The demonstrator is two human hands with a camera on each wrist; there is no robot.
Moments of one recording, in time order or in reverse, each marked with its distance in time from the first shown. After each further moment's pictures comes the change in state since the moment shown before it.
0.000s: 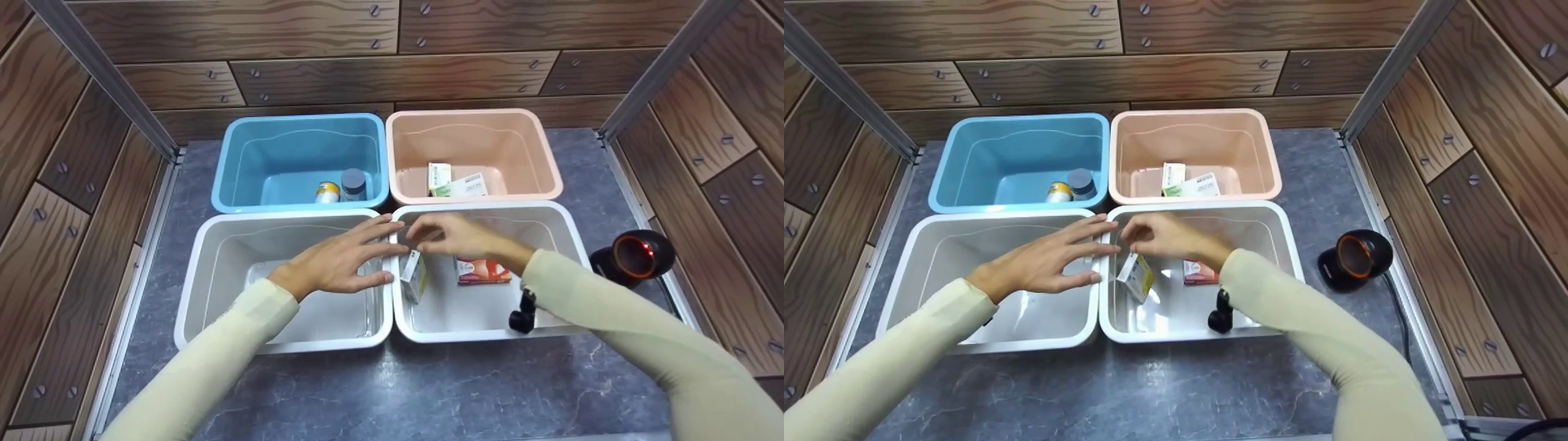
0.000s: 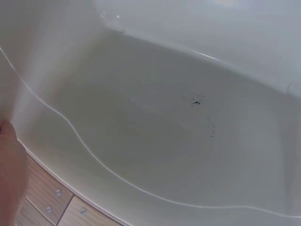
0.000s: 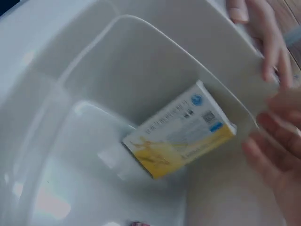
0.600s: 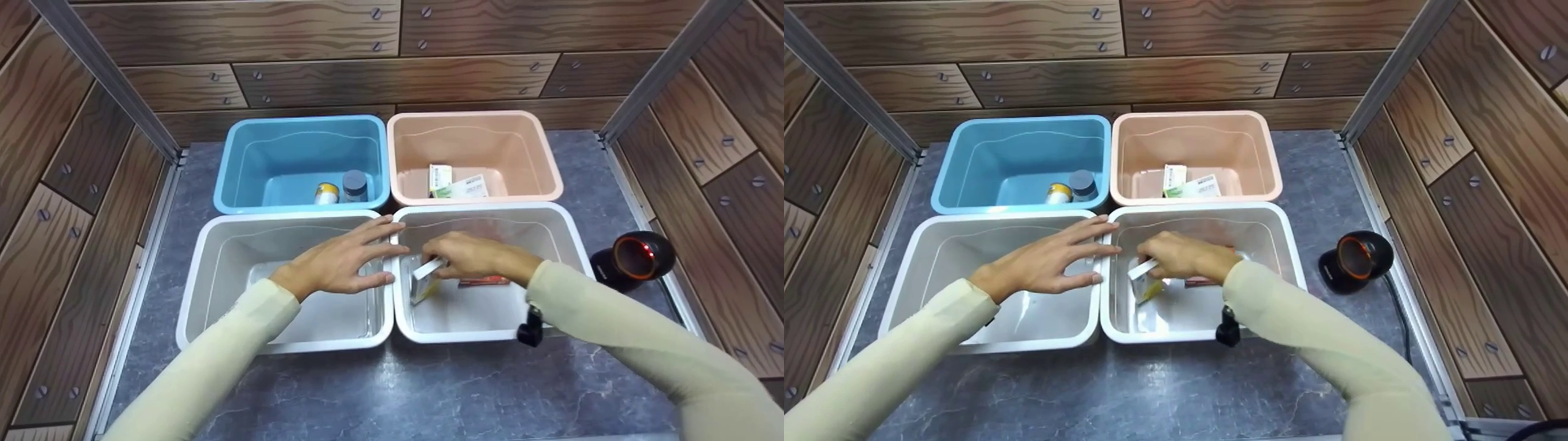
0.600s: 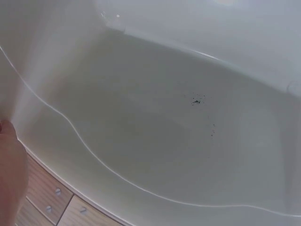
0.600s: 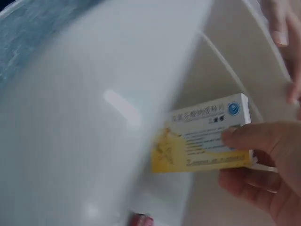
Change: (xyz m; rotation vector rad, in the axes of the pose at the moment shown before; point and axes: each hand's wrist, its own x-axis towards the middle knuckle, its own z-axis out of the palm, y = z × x) left_hand -0.001 0.000 0.001 -0.009 0.014 -0.006; right_hand -0.016 -0.003 0.008 -0.557 -0.132 -0.159
